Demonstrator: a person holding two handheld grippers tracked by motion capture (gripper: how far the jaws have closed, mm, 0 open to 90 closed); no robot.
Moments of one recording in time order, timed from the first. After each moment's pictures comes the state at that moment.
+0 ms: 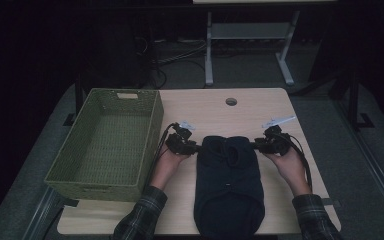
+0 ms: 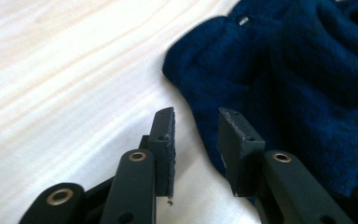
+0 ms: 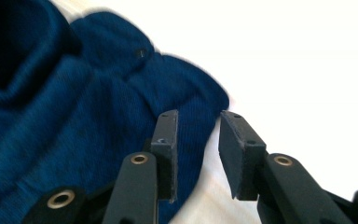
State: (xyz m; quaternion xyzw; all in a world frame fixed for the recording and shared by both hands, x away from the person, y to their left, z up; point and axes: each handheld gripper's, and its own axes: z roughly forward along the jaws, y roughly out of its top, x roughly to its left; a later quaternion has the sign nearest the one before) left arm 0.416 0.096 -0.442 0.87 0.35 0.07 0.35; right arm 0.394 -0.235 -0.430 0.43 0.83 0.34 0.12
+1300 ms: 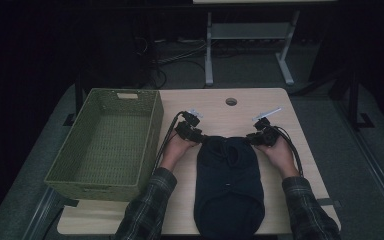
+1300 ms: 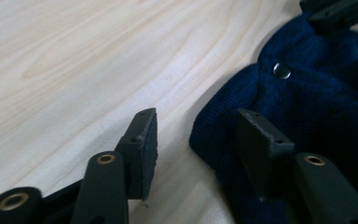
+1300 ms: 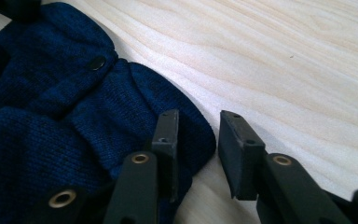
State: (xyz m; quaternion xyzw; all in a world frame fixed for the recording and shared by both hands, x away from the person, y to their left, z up) left arm 0.469 0.071 -0.454 0.87 0.34 0.05 0.35; right arm 0.448 -0.223 -0.460 0.43 0.84 0.32 0.07
